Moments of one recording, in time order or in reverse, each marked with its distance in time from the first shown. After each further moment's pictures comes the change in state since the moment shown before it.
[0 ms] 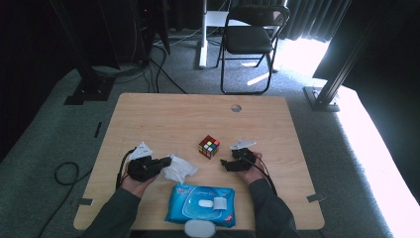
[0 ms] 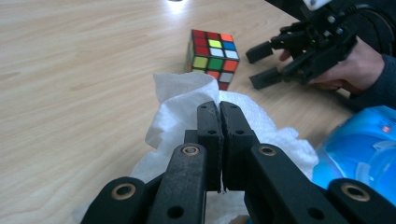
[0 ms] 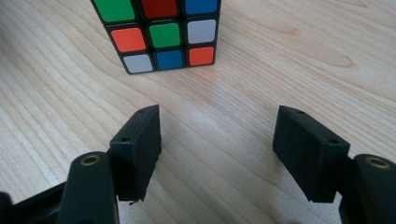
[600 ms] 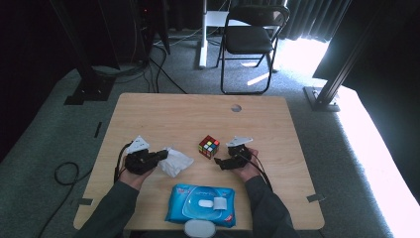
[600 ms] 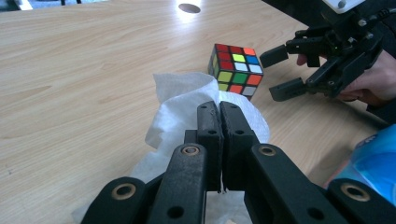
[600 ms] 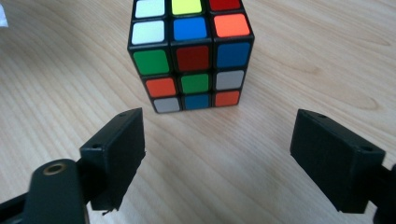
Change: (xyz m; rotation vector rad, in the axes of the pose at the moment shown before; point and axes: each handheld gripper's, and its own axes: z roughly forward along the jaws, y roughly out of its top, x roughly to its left) left arm 0.018 0.008 0.004 -0.021 0.033 0.007; right arm 0.007 0.017 0.005 -0.057 0.070 -0.002
